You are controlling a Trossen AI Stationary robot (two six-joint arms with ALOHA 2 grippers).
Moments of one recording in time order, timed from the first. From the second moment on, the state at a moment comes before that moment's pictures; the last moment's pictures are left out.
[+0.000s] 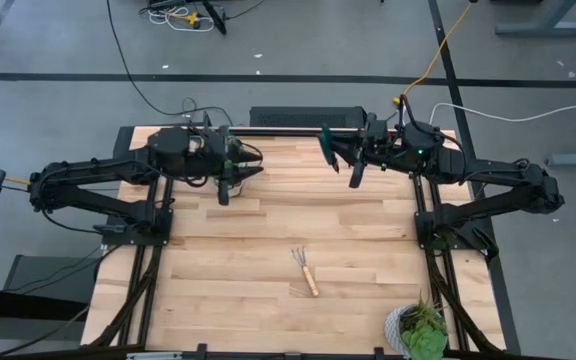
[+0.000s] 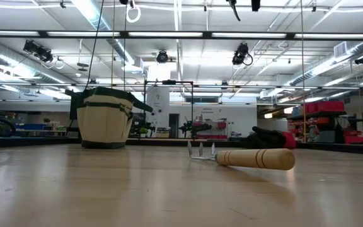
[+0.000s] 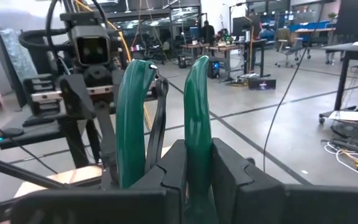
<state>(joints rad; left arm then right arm) 0.14 1.04 1.06 -0.07 0.01 -0.07 -0.17 1.10 1.07 0.03 0.11 0.09</state>
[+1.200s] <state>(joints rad) 0.14 1.20 1.06 0.31 -0.26 -0.04 -0.17 1.12 1.07 0.09 0.47 -0.11</state>
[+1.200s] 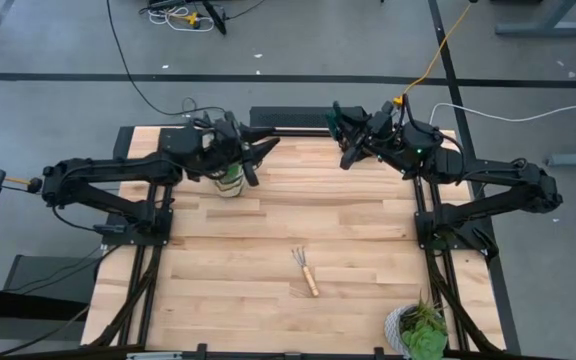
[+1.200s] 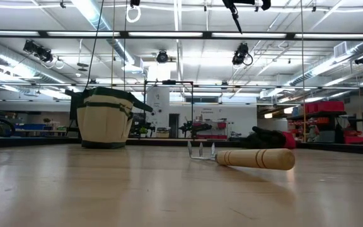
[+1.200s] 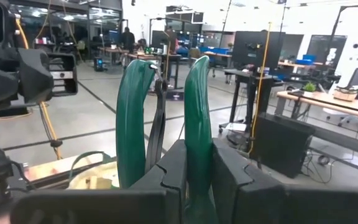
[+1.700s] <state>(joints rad) 0.17 1.29 1.31 0.06 -0.25 -0.04 -0.17 1.12 1.07 0.10 0.46 -0.14</state>
